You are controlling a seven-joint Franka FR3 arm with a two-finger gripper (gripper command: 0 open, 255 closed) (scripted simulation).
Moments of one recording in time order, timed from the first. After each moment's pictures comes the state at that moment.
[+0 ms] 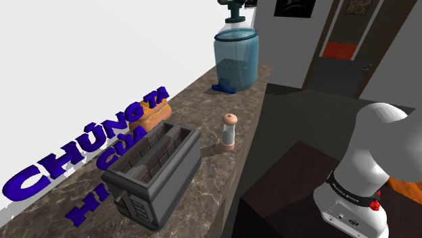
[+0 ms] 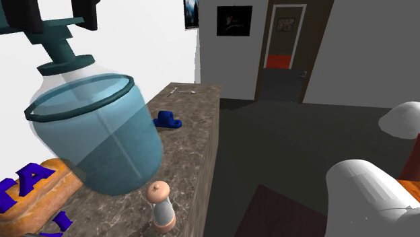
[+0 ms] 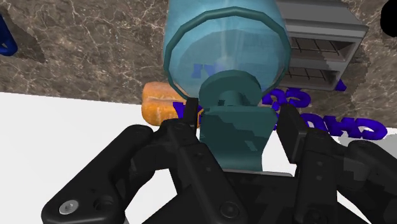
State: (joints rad) arm 0.46 -0.47 0.02 -1.73 0.00 1.55 0.01
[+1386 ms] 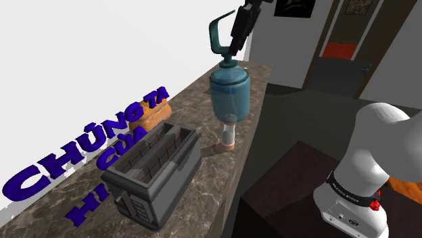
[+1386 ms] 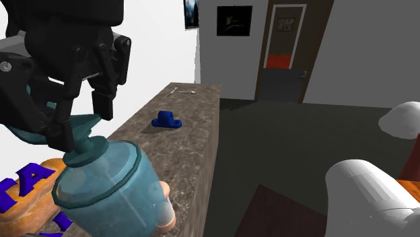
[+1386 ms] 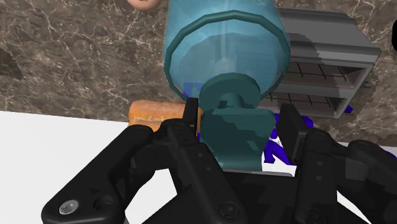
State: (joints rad) arm 0.47 -0.59 0.06 -2.11 0.01 1.81 0.05
